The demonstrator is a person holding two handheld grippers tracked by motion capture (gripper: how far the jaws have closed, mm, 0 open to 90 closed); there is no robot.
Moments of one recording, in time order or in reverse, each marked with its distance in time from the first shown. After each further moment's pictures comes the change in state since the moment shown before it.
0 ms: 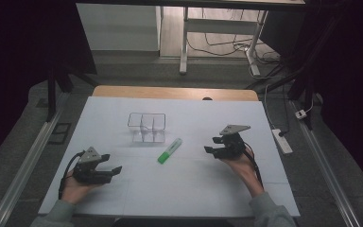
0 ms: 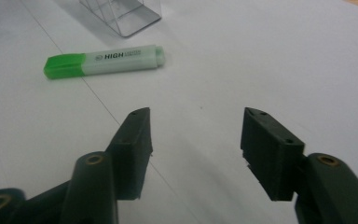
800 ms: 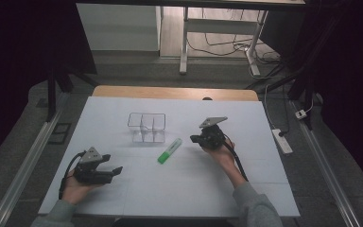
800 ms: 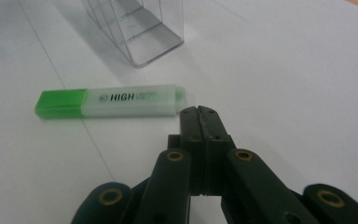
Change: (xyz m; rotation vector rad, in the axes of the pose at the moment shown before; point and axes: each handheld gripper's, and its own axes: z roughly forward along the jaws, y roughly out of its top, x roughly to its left) left arm -0.001 0.000 0.002 0.013 0.000 0.007; right arm 0.010 0.035 0.058 0.024 0.060 -0.047
